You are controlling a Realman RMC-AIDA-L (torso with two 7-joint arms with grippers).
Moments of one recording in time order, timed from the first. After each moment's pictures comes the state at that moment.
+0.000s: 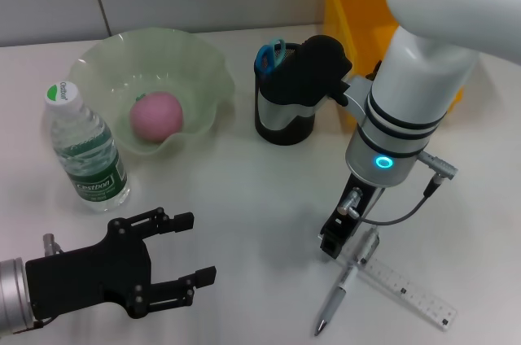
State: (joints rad) left arm -0.30 -2.02 1.27 0.54 1.48 1.51 -0.98; right arm 0.89 2.09 -1.73 -0.99 -2.55 -1.52 2.90
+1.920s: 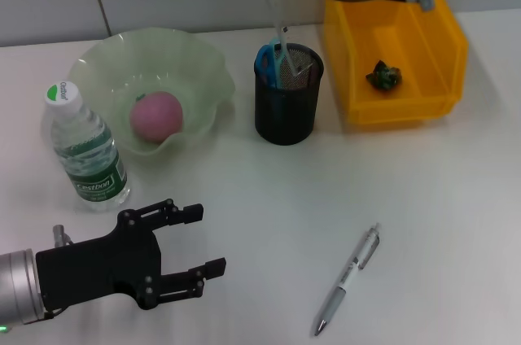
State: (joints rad) left arm -0.32 -2.04 1.26 0.54 1.48 1.51 -0.98; right arm 0.64 2.08 -1.52 -1.48 -2.53 -0.87 2.75
